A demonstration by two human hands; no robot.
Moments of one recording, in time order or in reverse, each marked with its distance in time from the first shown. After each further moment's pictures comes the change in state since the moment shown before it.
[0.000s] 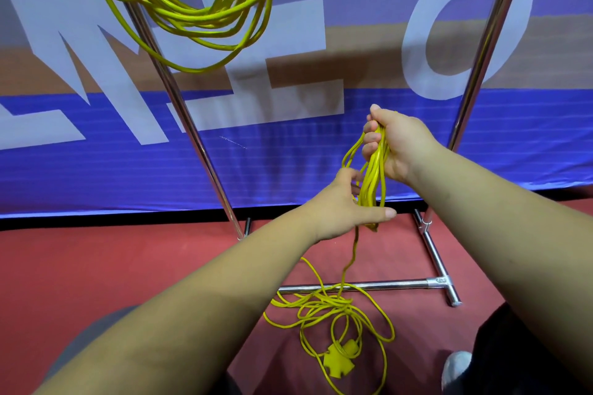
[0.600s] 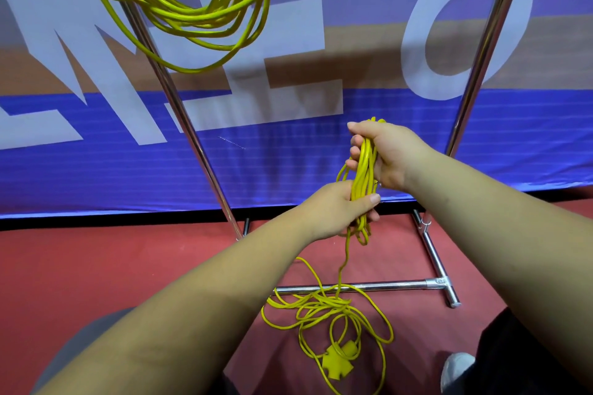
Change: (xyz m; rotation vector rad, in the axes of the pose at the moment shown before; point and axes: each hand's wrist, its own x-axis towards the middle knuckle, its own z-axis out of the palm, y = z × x) left_hand 0.007 -0.007 -0.001 0.004 -0.051 0.031; right_hand 0.003 0.012 -0.002 -0.268 -0.049 0.060
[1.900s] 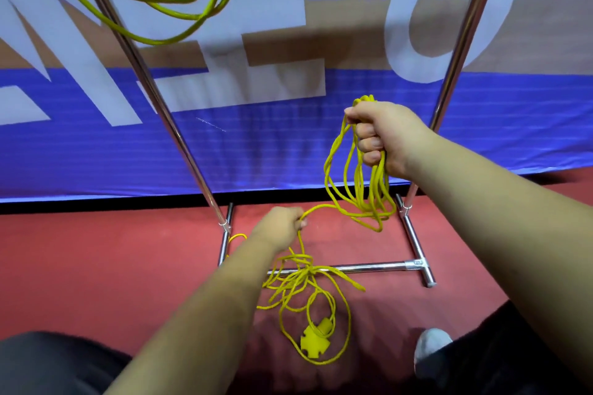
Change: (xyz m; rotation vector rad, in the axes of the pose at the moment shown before) left_hand 0.014 -0.159 0.012 0.534 0.153 -0.213; right_hand -0.020 -0.011 -0.029 -0.191 0.000 -0.022
